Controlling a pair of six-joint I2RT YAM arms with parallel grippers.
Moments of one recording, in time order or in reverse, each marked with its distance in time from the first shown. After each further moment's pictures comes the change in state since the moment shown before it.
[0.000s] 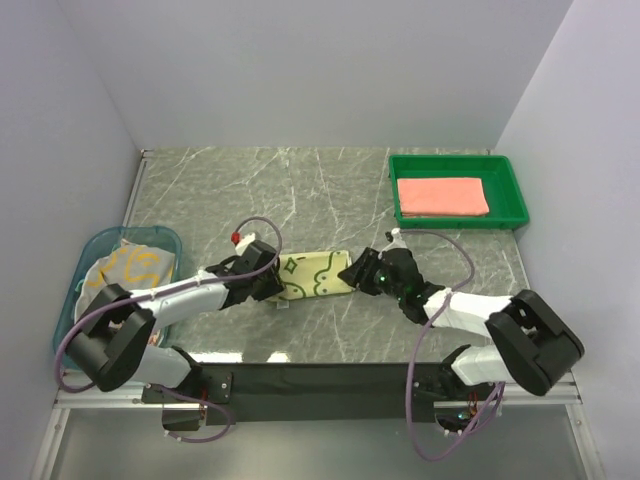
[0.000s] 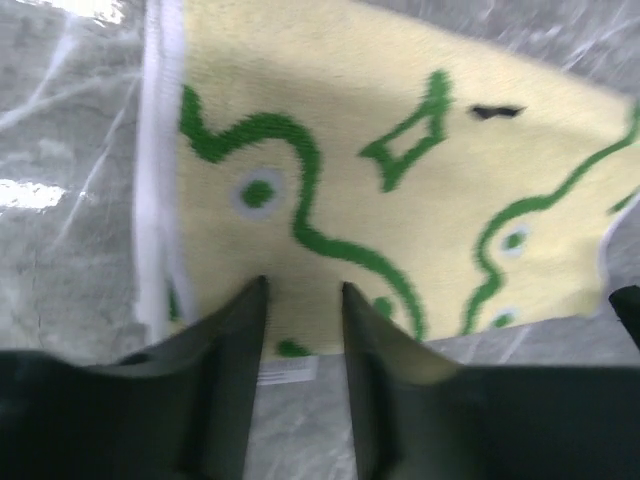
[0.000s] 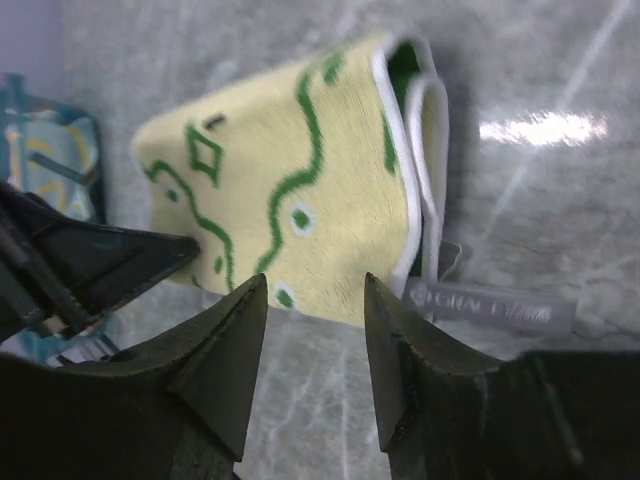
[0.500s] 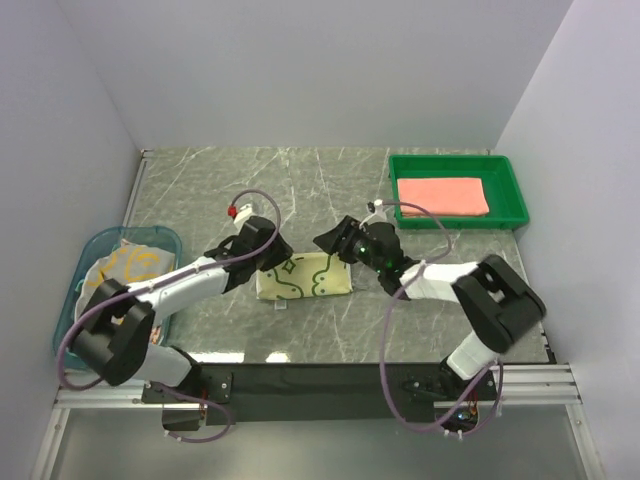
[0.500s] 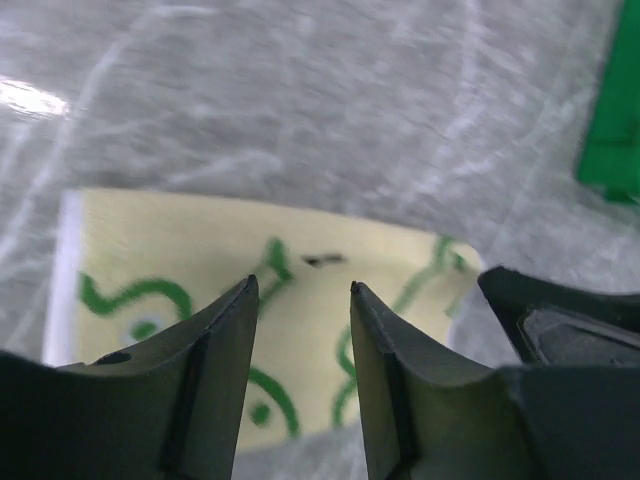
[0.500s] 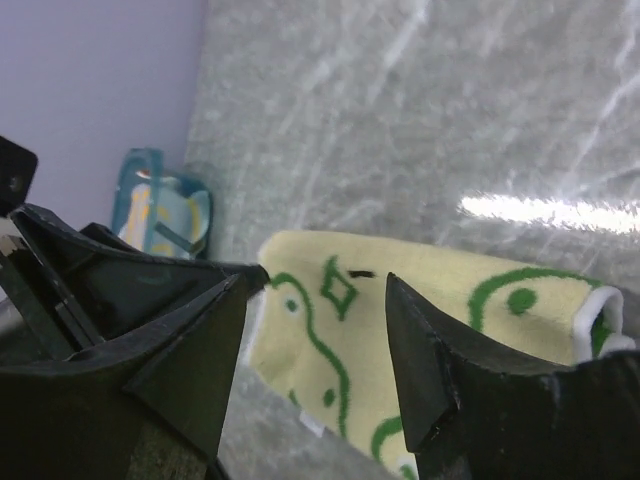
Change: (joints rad) left arm 0.051 0.007 0.156 0.077 -0.058 0.023; right arm -0.002 0.214 0.253 0.199 -0.028 0.004
